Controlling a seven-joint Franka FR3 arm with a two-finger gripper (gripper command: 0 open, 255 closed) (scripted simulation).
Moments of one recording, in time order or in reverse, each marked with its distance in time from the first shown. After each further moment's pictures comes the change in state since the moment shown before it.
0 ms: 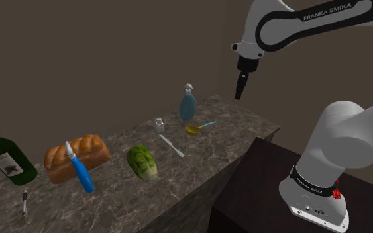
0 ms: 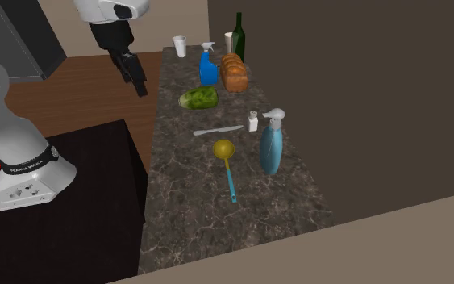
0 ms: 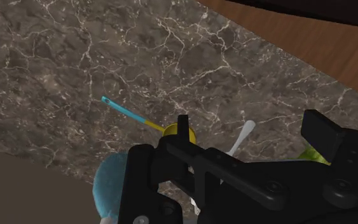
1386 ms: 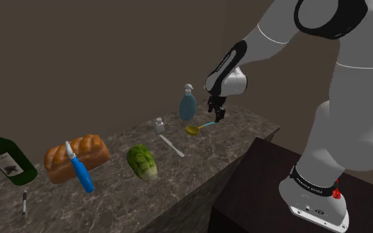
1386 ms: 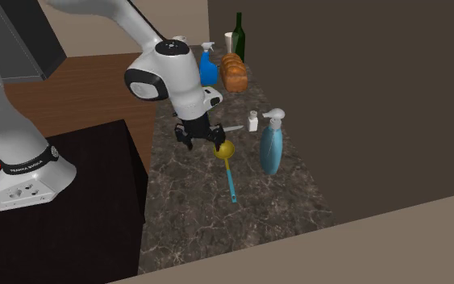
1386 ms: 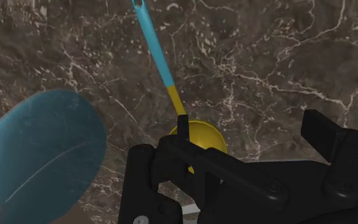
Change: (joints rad) arm 0.218 0.916 -0.284 0.186 0.578 0.726 -1.271
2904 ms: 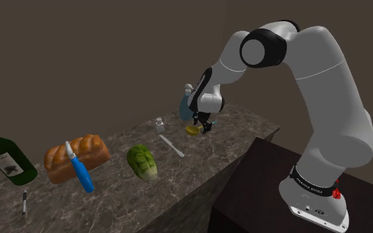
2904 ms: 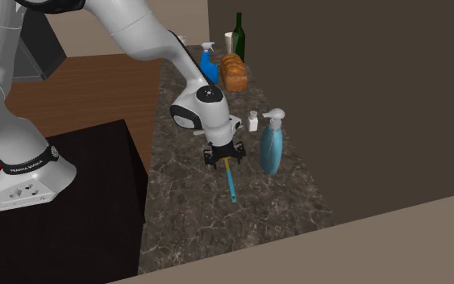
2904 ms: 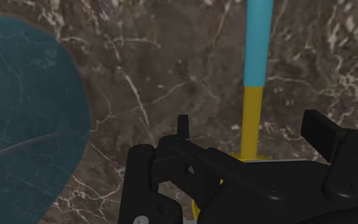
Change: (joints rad) arm -0.272 0.466 0.344 0.361 0.296 0.116 -0.508
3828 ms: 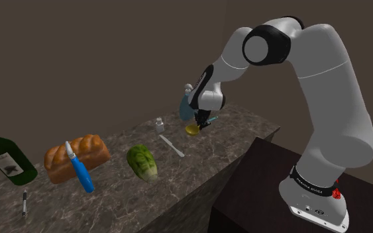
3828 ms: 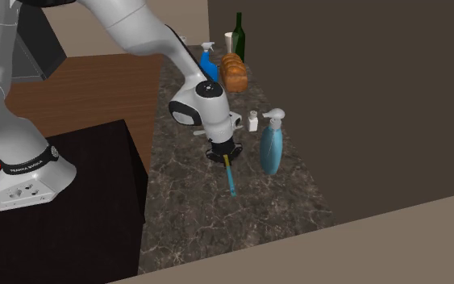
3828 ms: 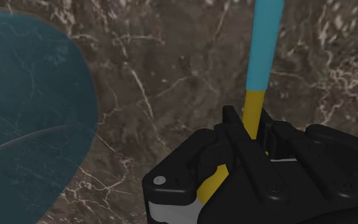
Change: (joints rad) arm 0.019 -0.038 -0.025 -0.019 -0.019 -0.022 0.018
